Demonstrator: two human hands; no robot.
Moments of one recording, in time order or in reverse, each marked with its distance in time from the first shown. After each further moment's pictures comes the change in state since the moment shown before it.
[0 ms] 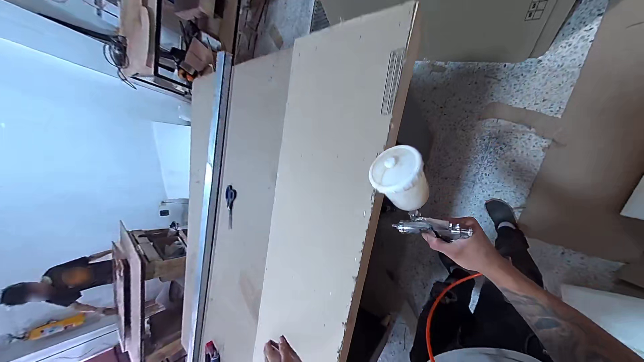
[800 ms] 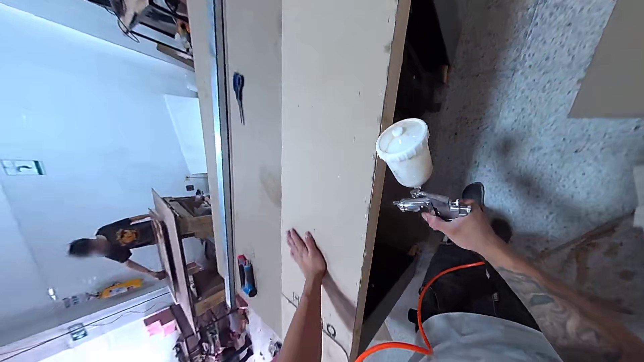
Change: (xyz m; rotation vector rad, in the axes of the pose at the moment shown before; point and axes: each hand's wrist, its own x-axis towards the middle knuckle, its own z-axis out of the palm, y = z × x) left_hand 0.014 -0.215 0.062 -0.163 0.190 0.481; right_hand -0.394 0.070 0.281 0.080 0.089 0.137
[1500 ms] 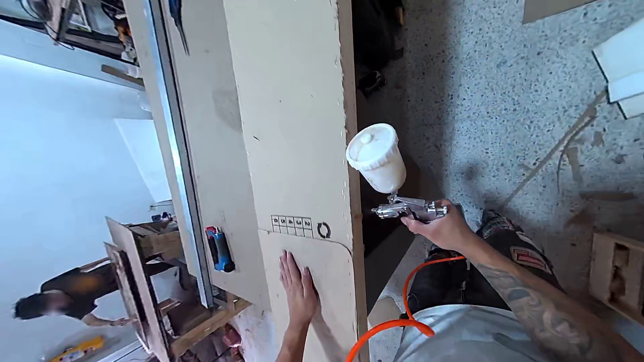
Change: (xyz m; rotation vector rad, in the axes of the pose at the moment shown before) left_hand -0.235 -0.339 -0.065 0.007 -0.221 0.548; right_hand -0.346 0.113 0.209 0.049 0.122 0.013
